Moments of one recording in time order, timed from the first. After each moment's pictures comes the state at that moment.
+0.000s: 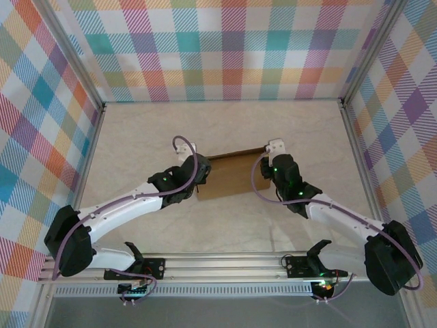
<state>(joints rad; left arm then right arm) -0.85 1.33 0.95 -0.44 -0.62 -0.66 0.63 1.14 0.60 0.13 0.39 0.05</state>
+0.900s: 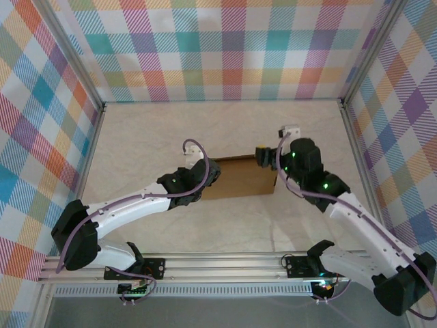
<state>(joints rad) -0.91 1.38 0.98 -0.44 -0.71 -0.64 0.51 1.01 0.94 -0.37 0.14 0.29</state>
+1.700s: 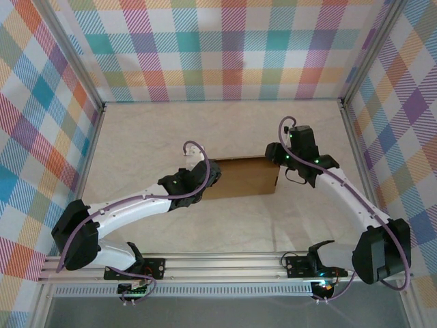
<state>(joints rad) -0.92 1.38 0.96 -0.40 -0.72 -0.66 0.35 1.24 0.94 -0.41 -0.08 0.50</state>
